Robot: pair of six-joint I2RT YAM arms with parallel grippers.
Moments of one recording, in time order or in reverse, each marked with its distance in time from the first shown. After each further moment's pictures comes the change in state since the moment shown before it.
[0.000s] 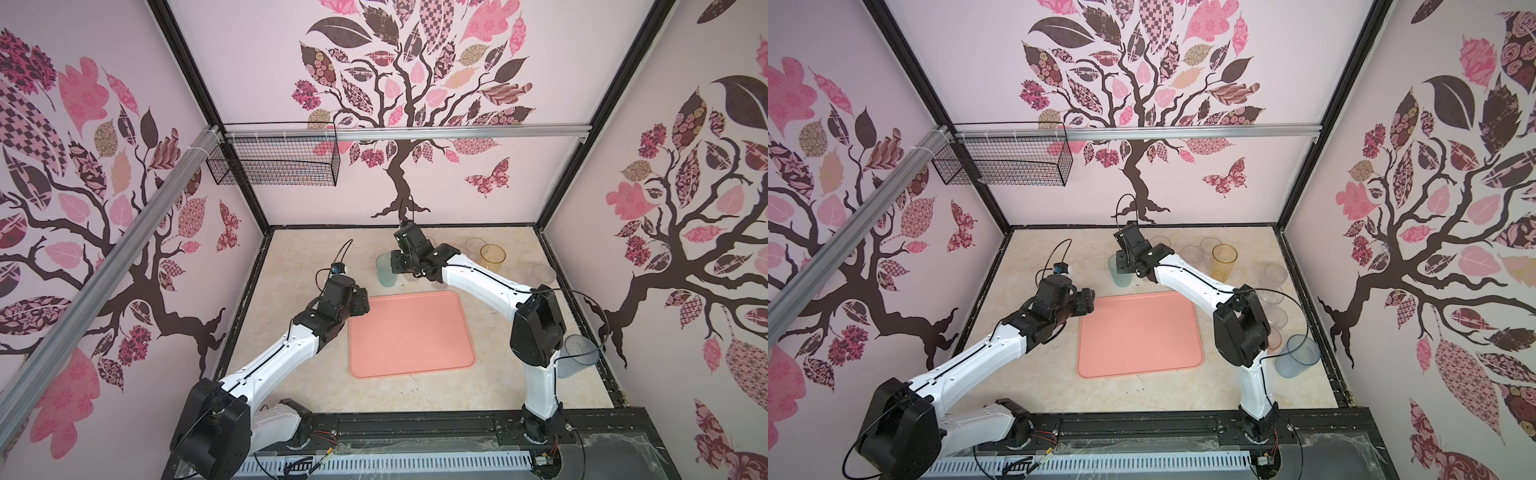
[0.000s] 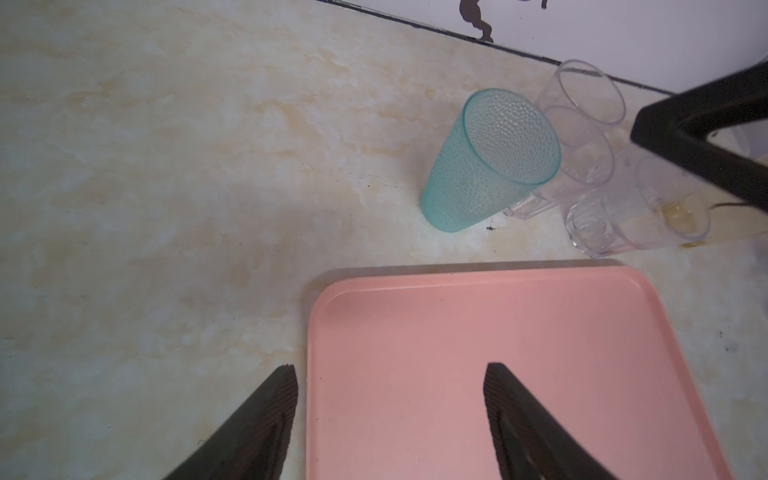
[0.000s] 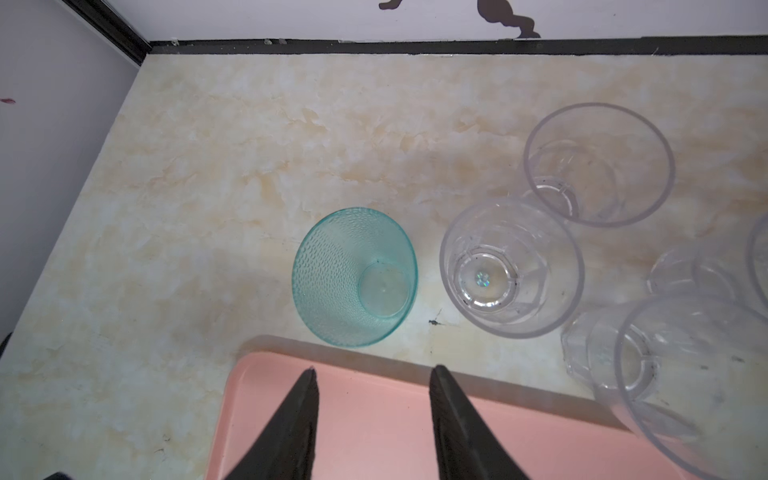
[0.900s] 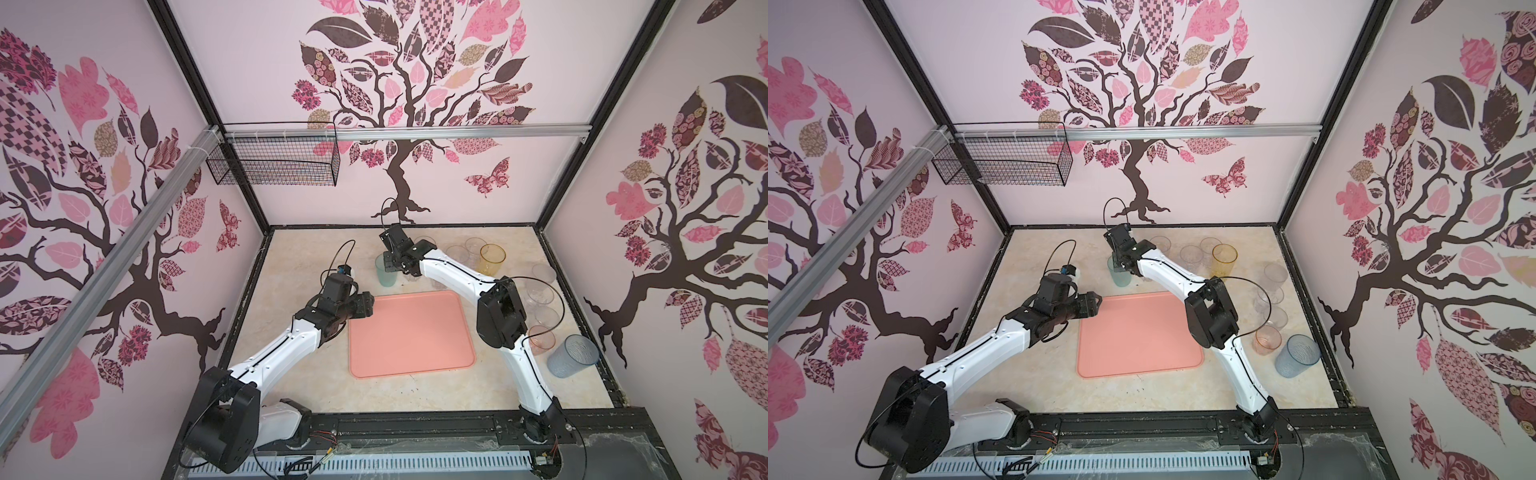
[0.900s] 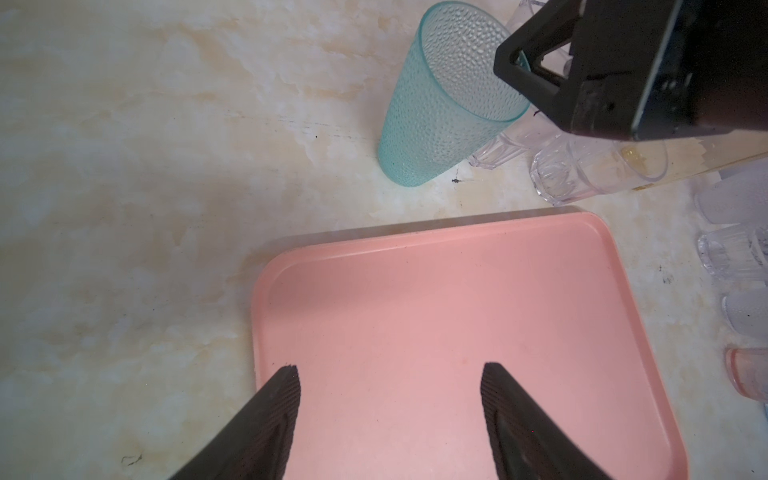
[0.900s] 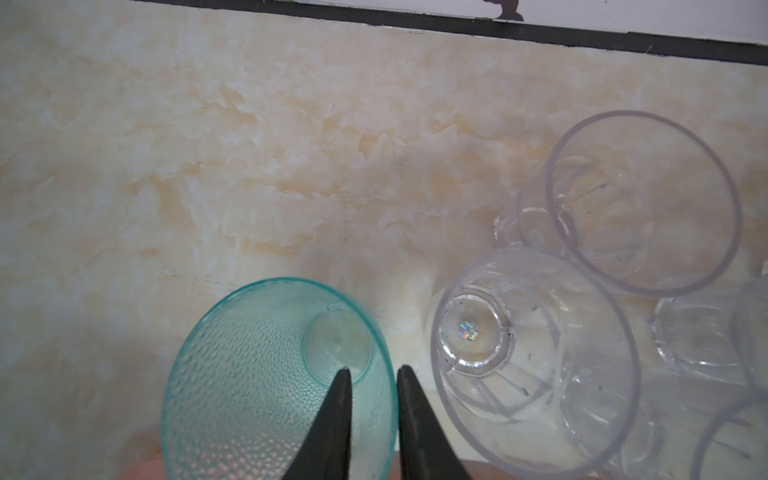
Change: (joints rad) left arm 0.017 0.080 0.000 0.003 0.183 0.025; right arm -0.013 0.285 0.291 -0.122 0.100 -0.038
